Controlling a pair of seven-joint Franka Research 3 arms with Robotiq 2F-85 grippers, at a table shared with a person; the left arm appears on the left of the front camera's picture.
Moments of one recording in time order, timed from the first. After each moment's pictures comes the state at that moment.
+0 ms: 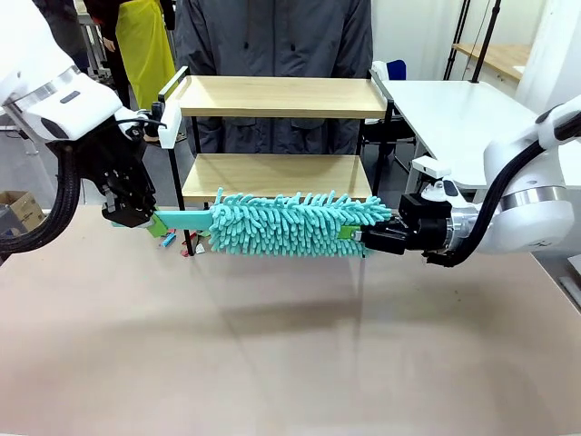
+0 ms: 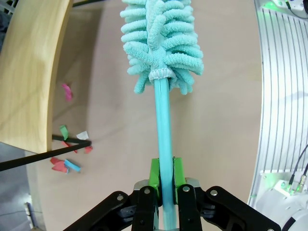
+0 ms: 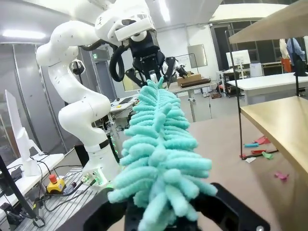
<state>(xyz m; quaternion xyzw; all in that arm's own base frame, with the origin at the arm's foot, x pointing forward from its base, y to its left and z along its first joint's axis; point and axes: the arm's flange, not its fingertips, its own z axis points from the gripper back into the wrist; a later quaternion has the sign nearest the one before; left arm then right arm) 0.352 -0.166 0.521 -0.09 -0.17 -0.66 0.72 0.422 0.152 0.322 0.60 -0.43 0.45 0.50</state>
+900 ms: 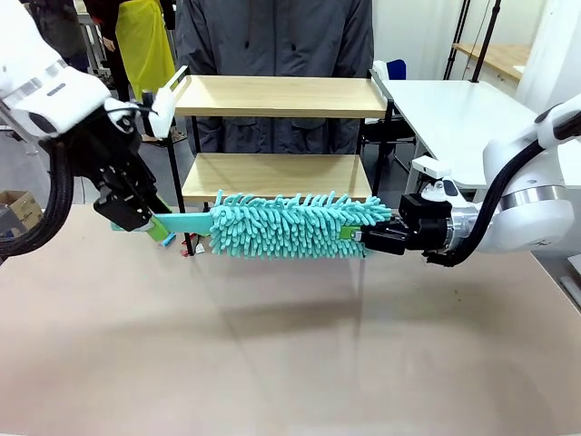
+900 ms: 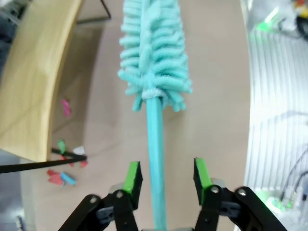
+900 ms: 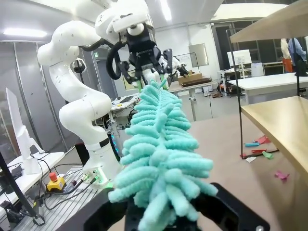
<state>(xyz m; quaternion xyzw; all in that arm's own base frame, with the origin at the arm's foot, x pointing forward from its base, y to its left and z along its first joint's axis) 0.341 -0.158 0.531 -0.15 -0.21 -0.65 0.72 0.423 0.151 0.321 0.60 -0.42 0.46 0.50</state>
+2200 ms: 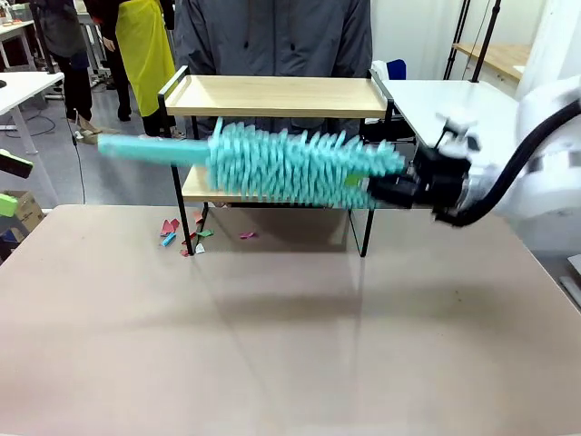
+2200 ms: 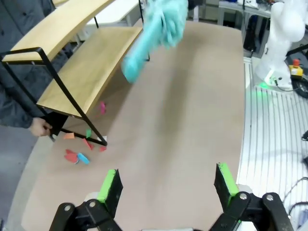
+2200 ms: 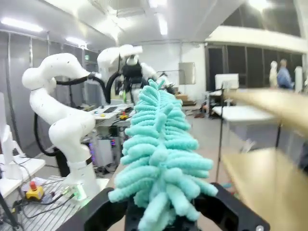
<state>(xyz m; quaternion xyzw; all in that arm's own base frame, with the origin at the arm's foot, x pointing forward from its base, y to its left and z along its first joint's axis) 0.283 0.030 0.547 -0.25 -0.38 -0.53 0.71 0.426 0.147 0.418 0.55 -0.51 0.47 0.46</state>
